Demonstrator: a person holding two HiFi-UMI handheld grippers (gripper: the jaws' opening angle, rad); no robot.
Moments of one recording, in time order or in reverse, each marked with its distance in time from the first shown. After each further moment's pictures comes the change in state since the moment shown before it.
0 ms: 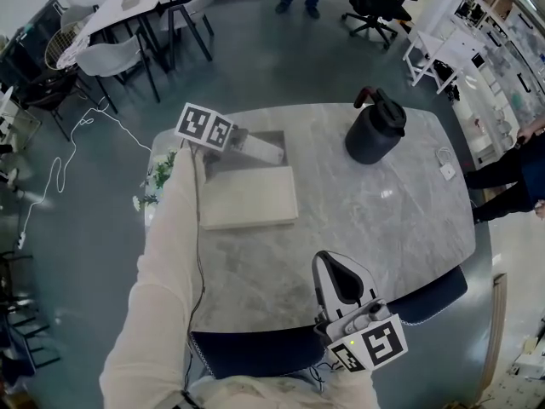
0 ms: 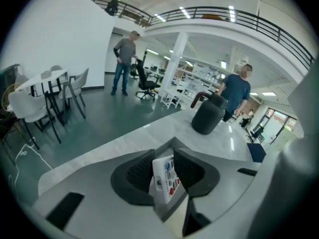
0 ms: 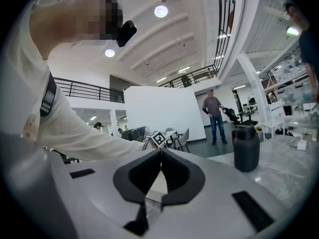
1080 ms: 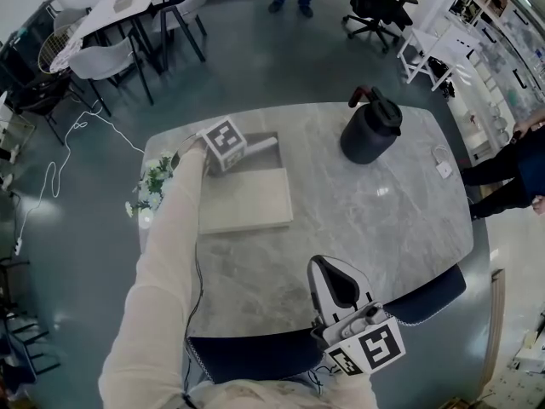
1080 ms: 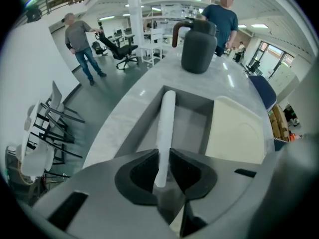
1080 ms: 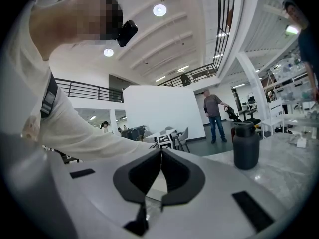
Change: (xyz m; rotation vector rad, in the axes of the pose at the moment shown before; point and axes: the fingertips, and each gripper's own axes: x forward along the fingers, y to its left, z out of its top) left arm 0.031 0.003 -0.081 0.424 0.555 0.072; right arm 0.003 -0.002 -0.006 0.013 0.012 -0.003
